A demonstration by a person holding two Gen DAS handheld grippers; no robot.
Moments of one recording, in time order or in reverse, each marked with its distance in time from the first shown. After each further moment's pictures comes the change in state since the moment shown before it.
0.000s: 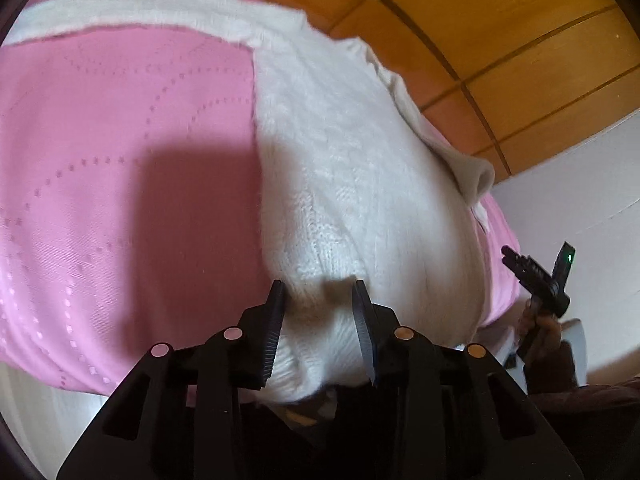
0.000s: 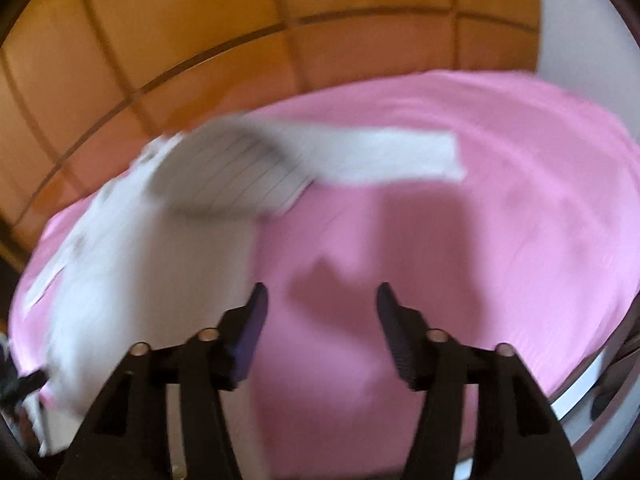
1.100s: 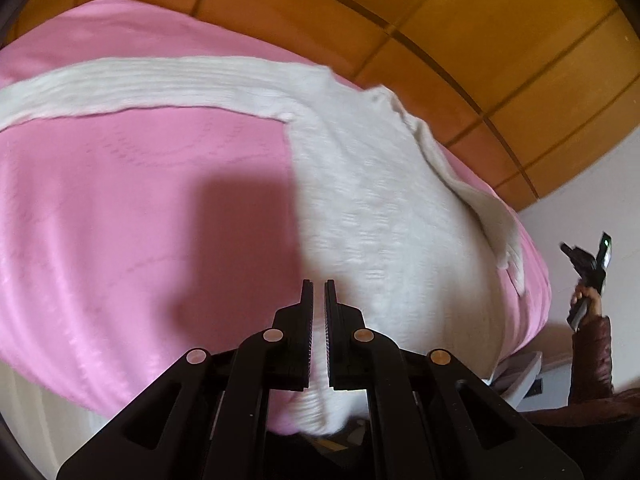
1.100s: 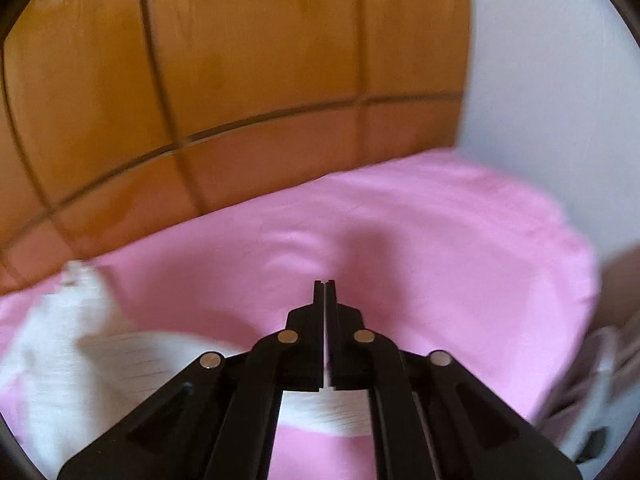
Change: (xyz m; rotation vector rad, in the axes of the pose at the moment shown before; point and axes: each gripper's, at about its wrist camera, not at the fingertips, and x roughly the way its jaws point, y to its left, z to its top) left arm -0.020 0.005 0.043 0.028 -0.068 0.123; right arm -0.047 -0.092 0.133 0.080 -0.170 -0.160
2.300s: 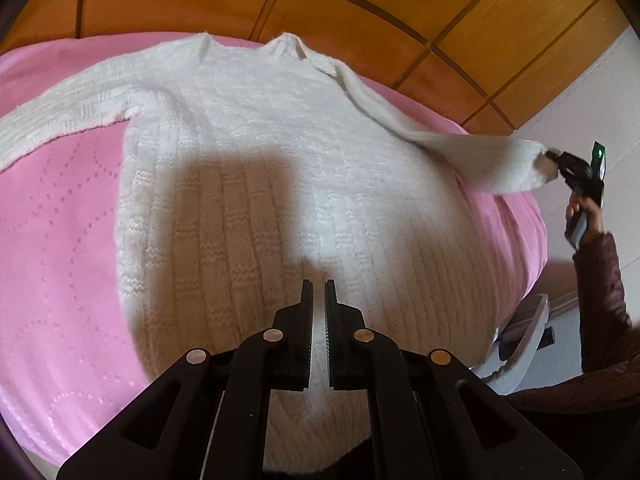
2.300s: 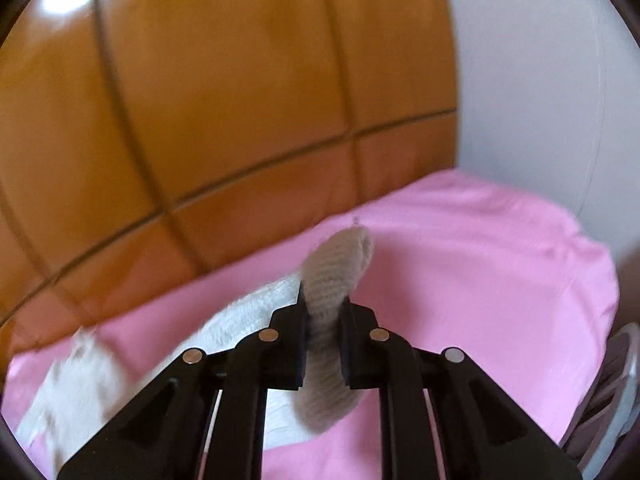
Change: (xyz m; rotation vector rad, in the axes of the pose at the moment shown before) left arm 0.081 -0.091 0.005 0.207 0.118 -0.047; right arm 0.016 -0.039 0.069 0.123 -0.150 -0.068
